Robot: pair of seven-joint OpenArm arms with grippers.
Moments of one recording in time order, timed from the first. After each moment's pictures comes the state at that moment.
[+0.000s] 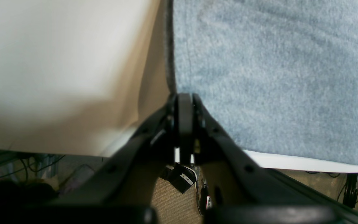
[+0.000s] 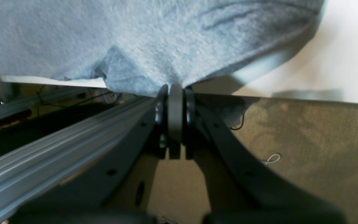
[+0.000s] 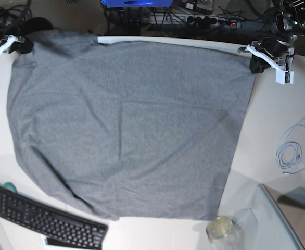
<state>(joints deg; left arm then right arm) 31.4 -9.7 -31.0 99.0 -25.2 -25.2 38.7 -20.7 7.0 48.5 87.8 50.8 40.1 -85.8</state>
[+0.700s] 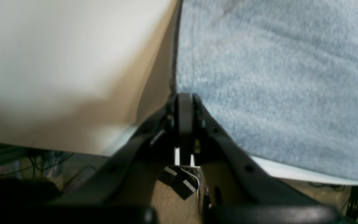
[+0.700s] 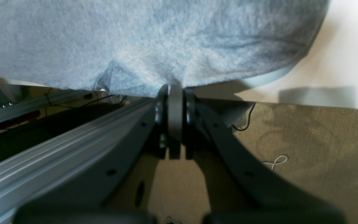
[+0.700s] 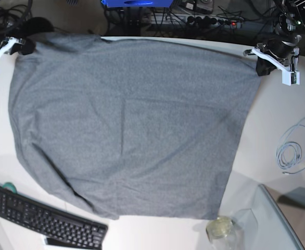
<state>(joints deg) 30.8 -8.4 -34.1 100.1 -24.6 -25.2 39.0 -19.7 7.1 48.5 85.9 50.8 40.1 -85.9</state>
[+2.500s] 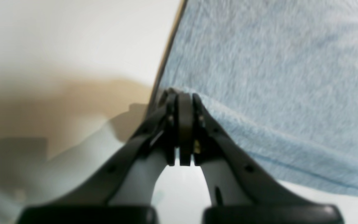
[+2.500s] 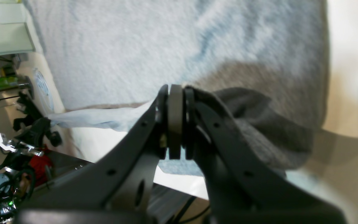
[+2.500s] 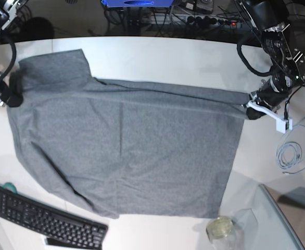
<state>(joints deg) 4.1 -8.5 -34.2 80.7 -24.3 -25.1 46.7 1.1 14.8 47.9 66.3 50.1 27.8 -79.4</state>
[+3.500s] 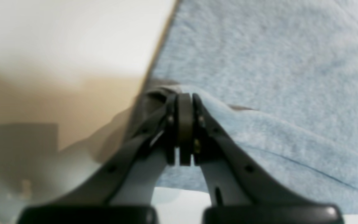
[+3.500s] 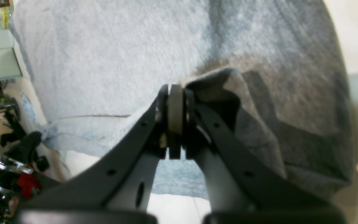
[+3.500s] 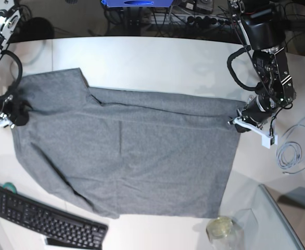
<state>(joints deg) -3.2 -9.5 -25.4 70.1 -20.2 -18.0 40.8 9.4 18.3 35.4 52.3 43.3 25.2 -63.5</state>
